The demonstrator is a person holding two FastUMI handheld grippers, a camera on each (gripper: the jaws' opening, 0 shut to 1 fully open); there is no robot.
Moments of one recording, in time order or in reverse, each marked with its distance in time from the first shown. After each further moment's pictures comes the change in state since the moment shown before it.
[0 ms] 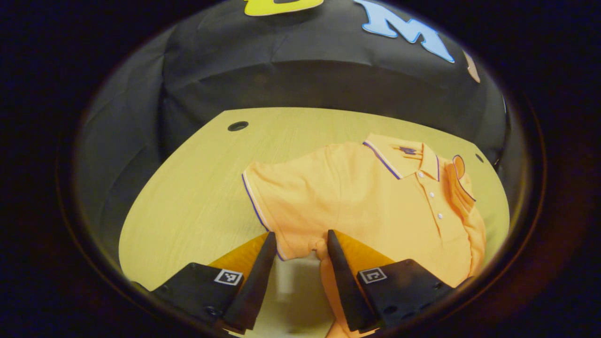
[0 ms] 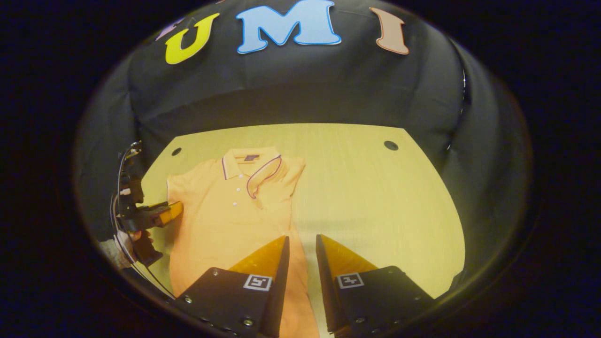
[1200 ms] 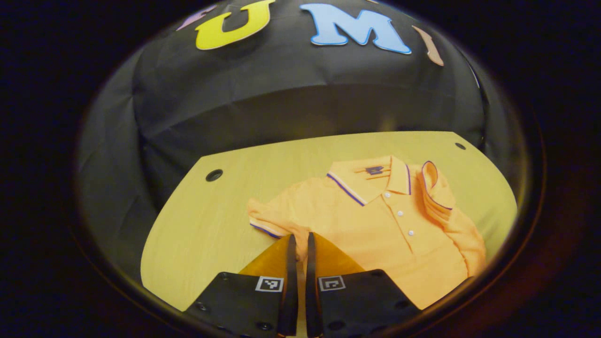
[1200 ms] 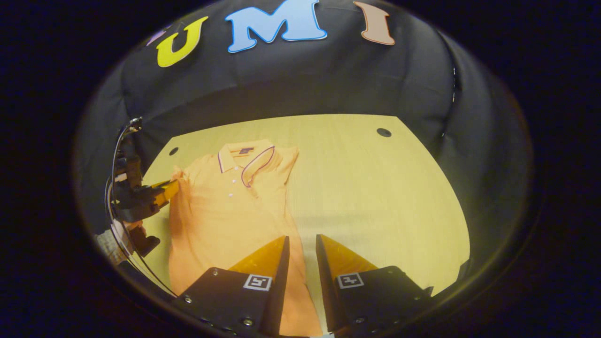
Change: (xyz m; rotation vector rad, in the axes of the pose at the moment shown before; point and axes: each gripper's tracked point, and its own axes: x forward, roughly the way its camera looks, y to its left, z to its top) left arm -0.025 -0.082 0.064 0.253 -0.161 -0.087; right arm -0.009 -0.011 -0.026 0.066 0.019 -0.009
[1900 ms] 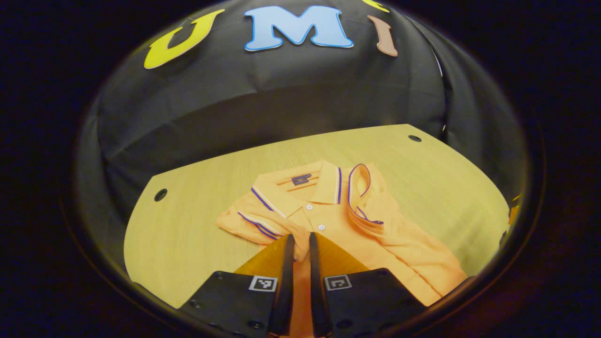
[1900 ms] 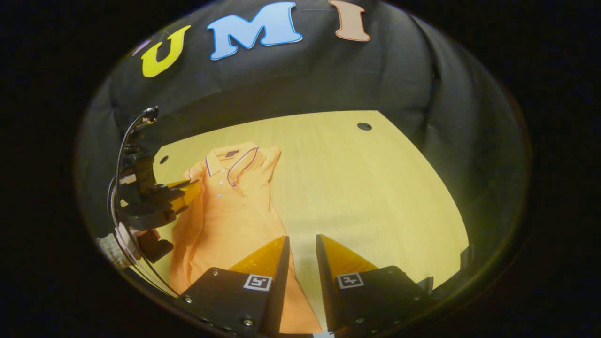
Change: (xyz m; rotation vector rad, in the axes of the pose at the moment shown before) left arm 0.006 -0.097 0.001 0.057 0.032 -0.178; right arm -0.014 -0.022 -0.015 0.072 -0.015 -0.053
